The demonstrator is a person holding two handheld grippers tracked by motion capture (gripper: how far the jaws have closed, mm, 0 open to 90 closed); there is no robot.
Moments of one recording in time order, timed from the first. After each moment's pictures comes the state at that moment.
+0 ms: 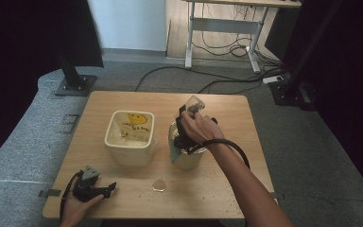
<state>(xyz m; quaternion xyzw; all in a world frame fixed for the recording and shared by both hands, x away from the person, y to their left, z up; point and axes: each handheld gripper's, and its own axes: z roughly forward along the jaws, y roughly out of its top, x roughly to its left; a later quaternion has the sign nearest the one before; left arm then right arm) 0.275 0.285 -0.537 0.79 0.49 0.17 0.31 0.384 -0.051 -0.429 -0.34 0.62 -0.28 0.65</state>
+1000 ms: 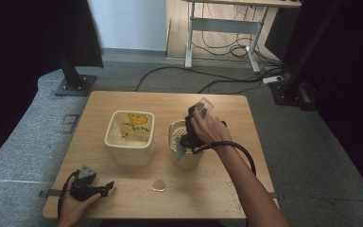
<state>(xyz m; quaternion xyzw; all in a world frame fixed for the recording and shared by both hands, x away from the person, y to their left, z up) 0.274 0.293 -0.534 0.78 0.50 0.16 0.32 0.395 -0.070 -0.428 -0.23 0.66 -0.24 0.67</state>
